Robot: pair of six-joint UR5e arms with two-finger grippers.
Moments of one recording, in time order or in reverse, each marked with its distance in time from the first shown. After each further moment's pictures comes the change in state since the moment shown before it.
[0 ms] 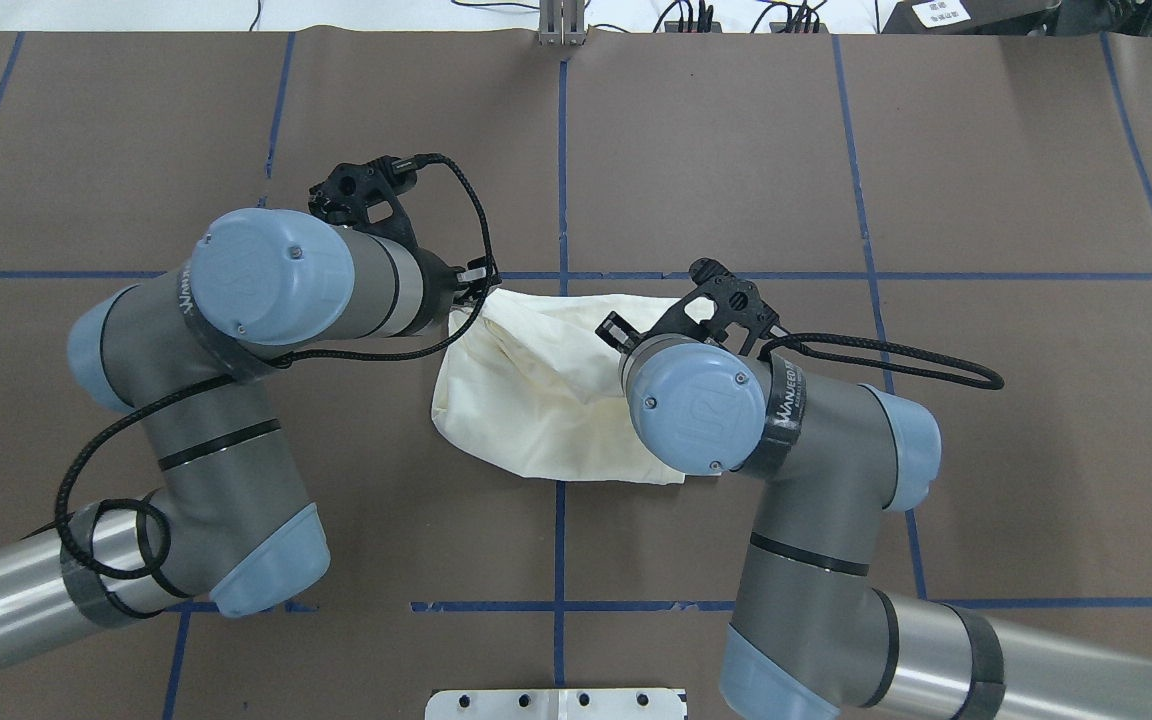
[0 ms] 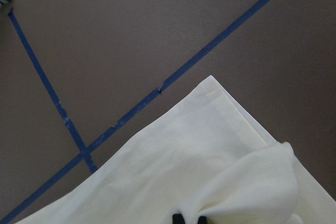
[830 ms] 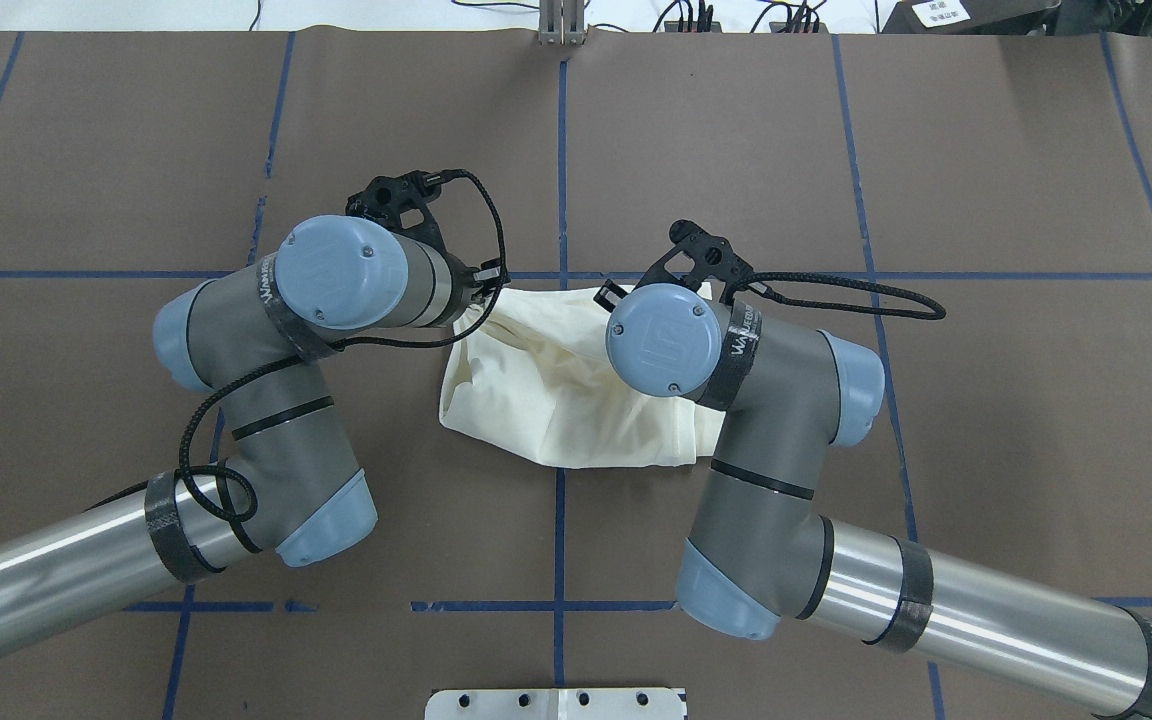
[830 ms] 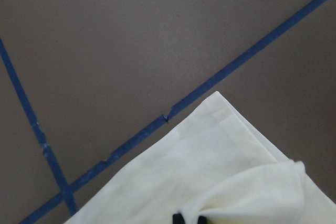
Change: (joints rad) left arm -0.001 -0.049 0.198 -0.089 0.006 0.004; right arm 0.067 0.063 -0.171 0.044 0.053 -0.098
